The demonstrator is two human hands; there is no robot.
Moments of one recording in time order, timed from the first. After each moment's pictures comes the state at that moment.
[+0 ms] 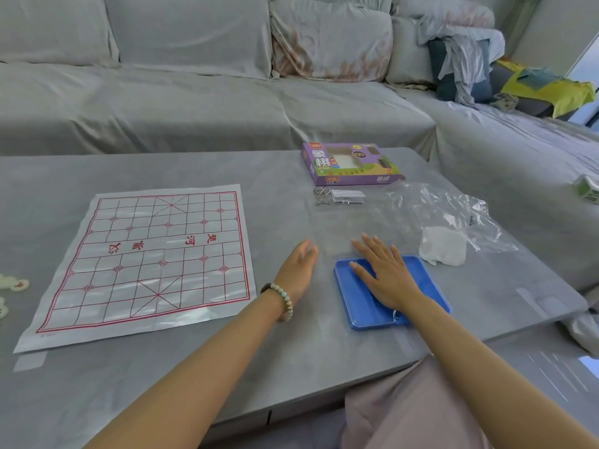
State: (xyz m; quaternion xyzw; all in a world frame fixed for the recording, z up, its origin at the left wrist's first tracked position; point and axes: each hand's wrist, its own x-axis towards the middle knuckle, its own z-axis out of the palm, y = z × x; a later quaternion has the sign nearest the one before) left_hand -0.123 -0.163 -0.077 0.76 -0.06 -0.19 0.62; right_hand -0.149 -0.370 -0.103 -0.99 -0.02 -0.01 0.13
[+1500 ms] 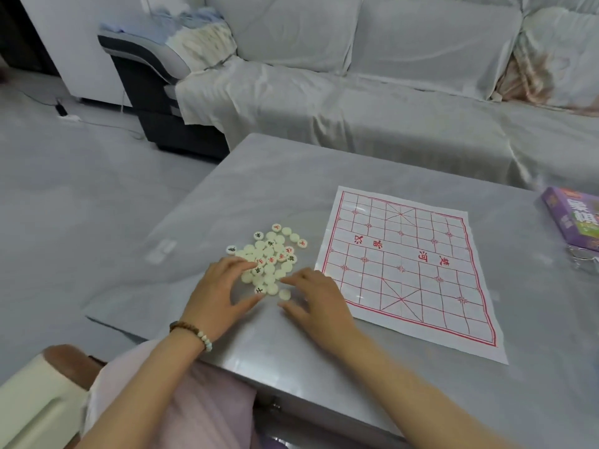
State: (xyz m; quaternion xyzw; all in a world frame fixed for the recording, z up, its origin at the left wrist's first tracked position) left_hand -0.236 0.291 -0.098 0.95 0.07 0.11 0.28; right_hand -0.164 0.103 -0.107 -0.87 -0.37 0.00 0.31
